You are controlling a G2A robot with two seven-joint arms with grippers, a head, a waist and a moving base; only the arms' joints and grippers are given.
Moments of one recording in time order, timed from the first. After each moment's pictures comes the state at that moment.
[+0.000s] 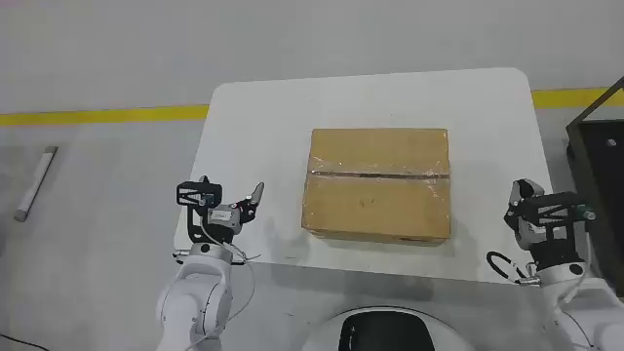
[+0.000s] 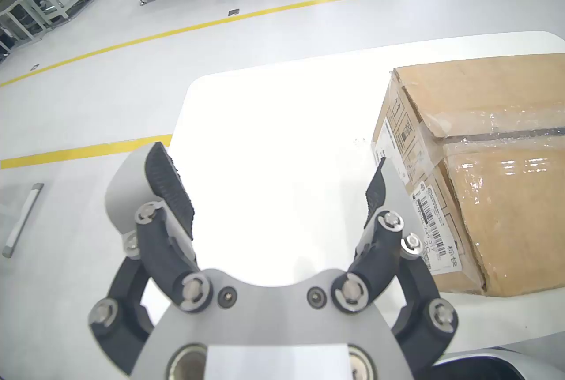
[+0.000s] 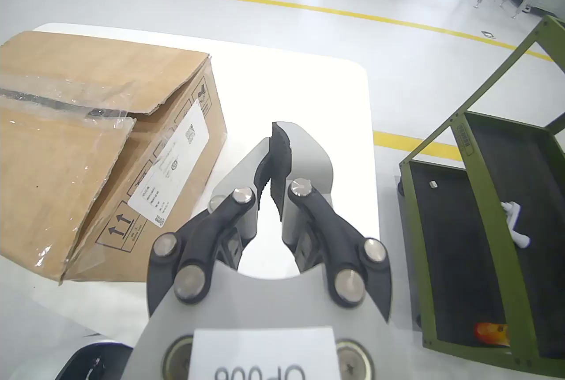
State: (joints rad) left arm 1.51 -1.33 -1.56 -2.04 1.46 -0.08 -0.33; right arm -1.88 -1.27 1.66 -2.22 -1.37 0.09 0.18
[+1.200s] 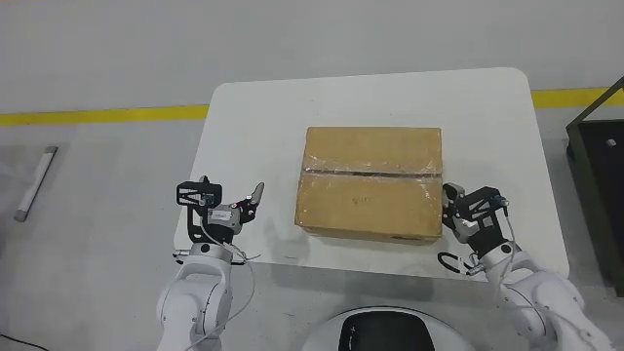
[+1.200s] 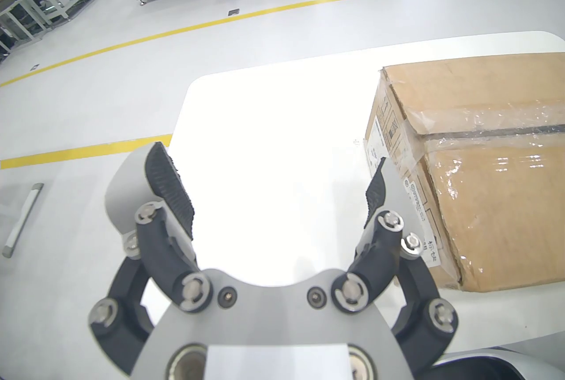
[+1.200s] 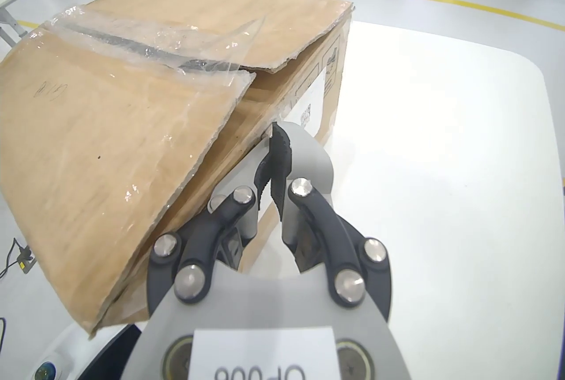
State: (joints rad) left arm 1.51 -1.33 -1.56 -2.04 1.46 -0.08 -0.33; right arm -1.64 -1.27 1.48 -1.90 -1.29 -0.17 0.09
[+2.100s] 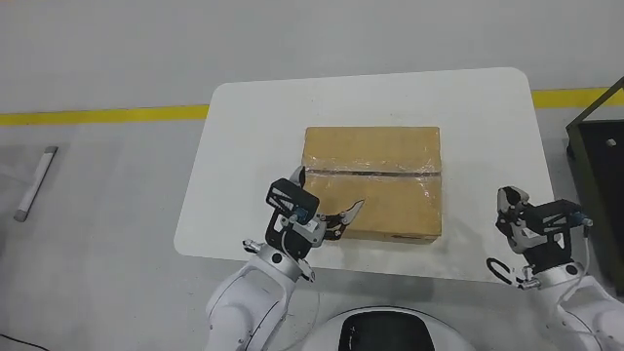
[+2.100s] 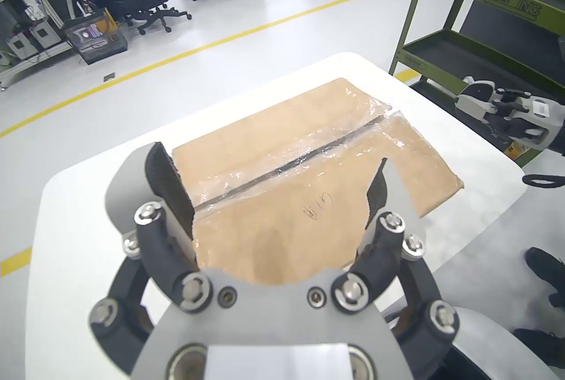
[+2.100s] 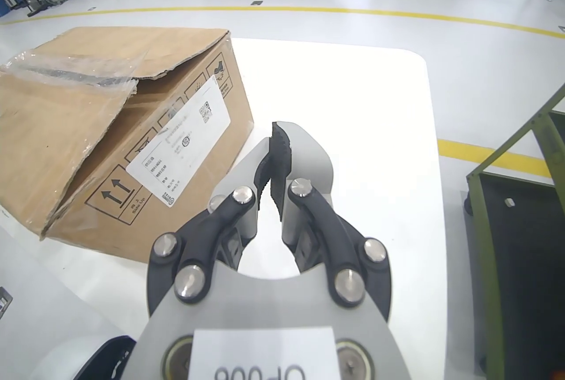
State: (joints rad) left arm 1.44 -1.34 -1.23 -2.18 1.46 -0.23 -0.39; right arm -1.85 -1.26 1.71 -2.03 -1.20 -0.15 -0.02
